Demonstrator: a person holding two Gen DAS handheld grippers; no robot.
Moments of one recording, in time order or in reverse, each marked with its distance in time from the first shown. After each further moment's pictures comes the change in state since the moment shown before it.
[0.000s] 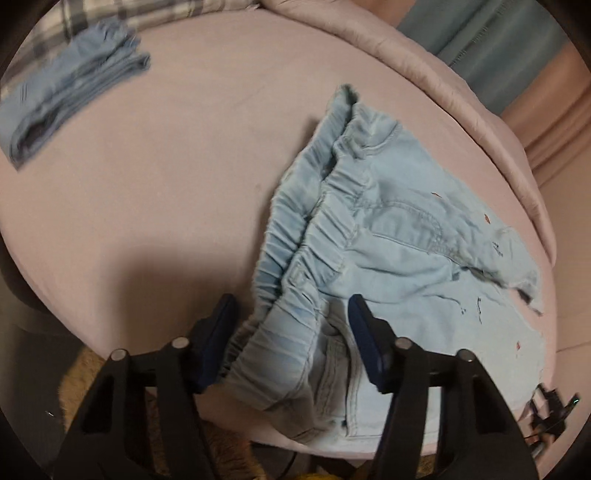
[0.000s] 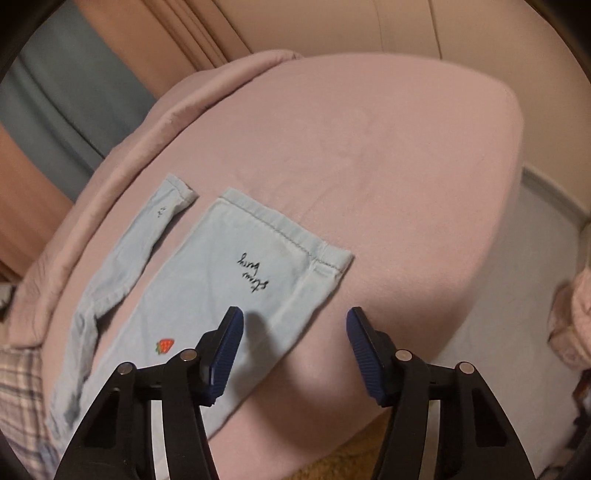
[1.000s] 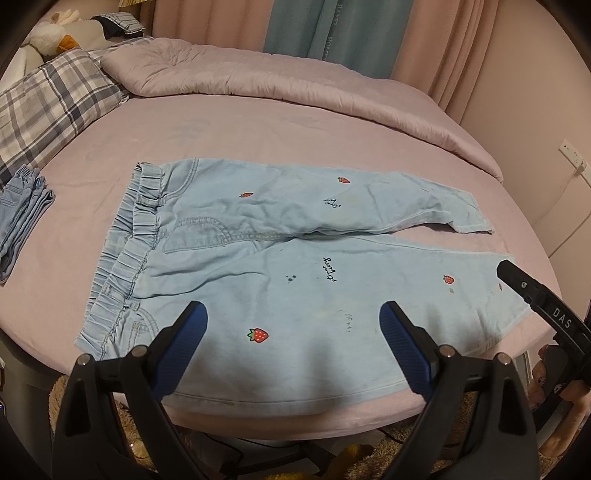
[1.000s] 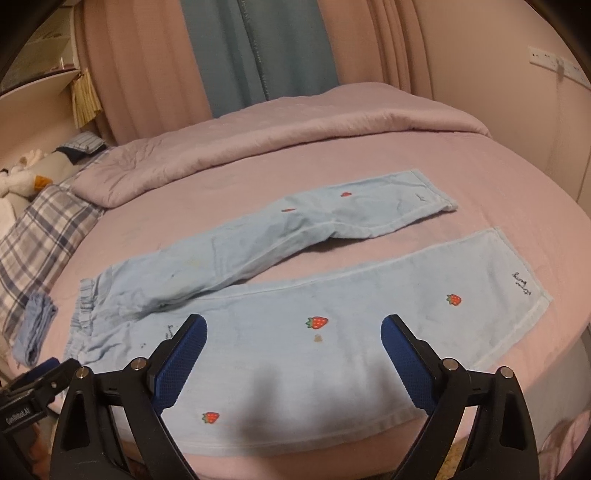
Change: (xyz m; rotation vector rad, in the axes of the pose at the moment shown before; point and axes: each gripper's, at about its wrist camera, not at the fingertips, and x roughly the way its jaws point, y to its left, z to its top) left arm -0.067 -0.157 -0.076 0.443 -0.167 -0.110; right arm -0.063 0.218 -0.130 -0.597 -0.076 0.214
